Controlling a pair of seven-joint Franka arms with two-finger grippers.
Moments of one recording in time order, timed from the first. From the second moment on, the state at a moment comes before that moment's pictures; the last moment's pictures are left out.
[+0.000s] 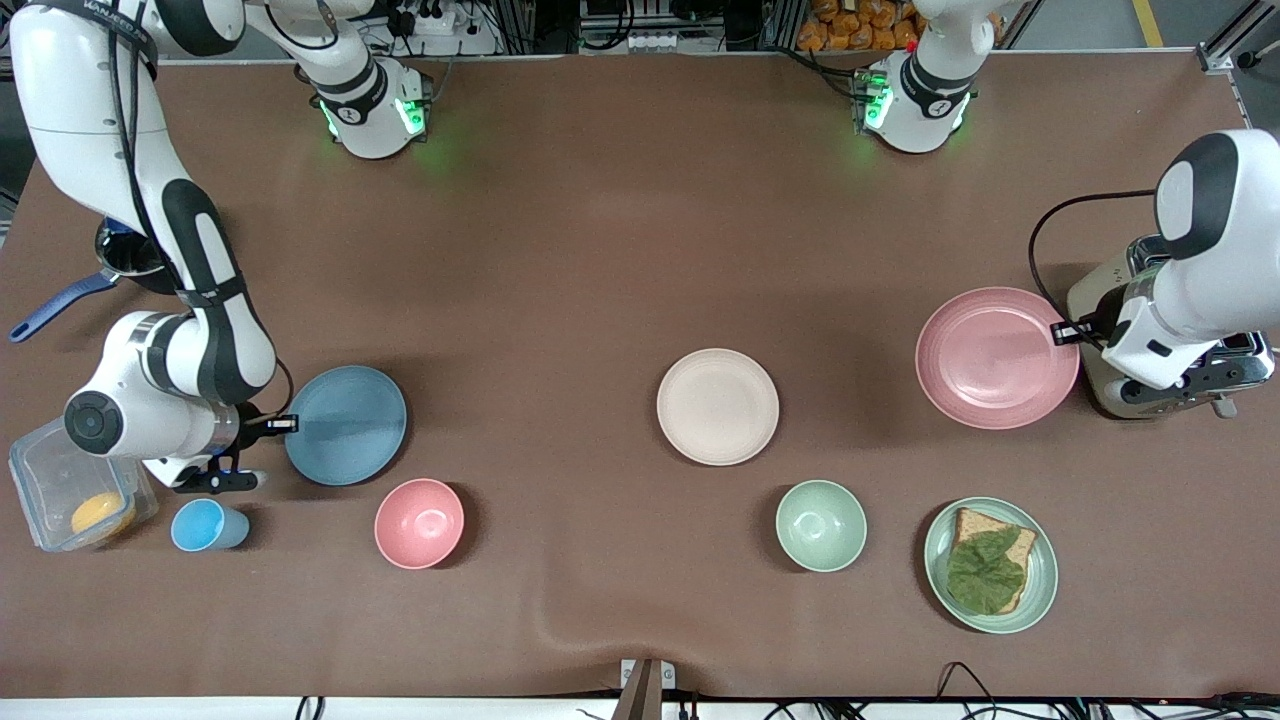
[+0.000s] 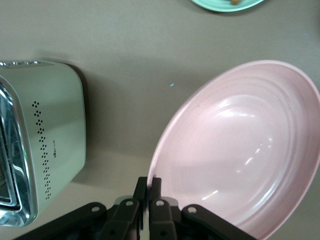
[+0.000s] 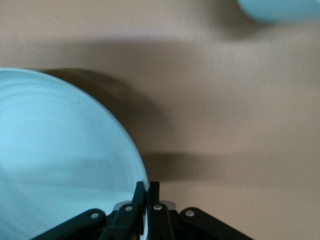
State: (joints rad) left arm 0.28 0.16 -0.31 -1.81 0.14 1.79 -0.23; right arm -0.02 0.66 -0.09 -1.66 0.08 2.13 -0.19
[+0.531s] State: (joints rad) left arm 0.27 0.21 -0.38 -1.74 -0.02 1.70 -0.22; right arm 0.00 0.61 -0.08 -1.61 0.08 2.12 -0.19
